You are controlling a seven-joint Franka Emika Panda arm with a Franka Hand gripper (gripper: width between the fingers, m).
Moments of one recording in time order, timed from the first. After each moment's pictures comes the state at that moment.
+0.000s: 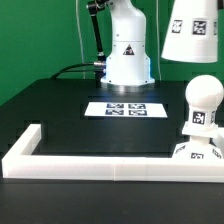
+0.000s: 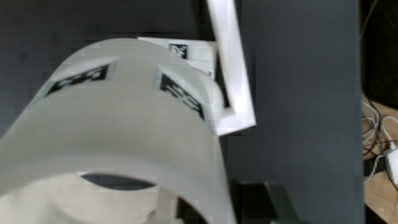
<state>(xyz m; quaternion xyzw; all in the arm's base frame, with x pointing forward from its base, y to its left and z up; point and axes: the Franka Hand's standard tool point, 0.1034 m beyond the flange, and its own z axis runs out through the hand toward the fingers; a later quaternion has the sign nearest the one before) 0.599 0.112 0.249 -0.99 0.12 0.00 0.07</state>
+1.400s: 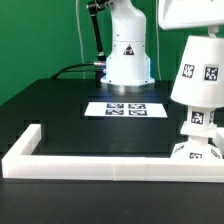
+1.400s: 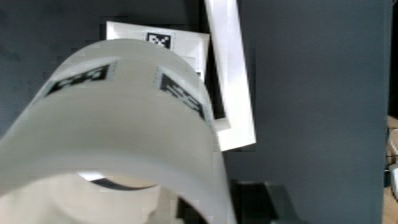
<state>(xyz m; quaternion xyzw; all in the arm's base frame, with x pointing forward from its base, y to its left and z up) 0.608 0.116 0.180 -0.99 0.09 -0.01 0.05</state>
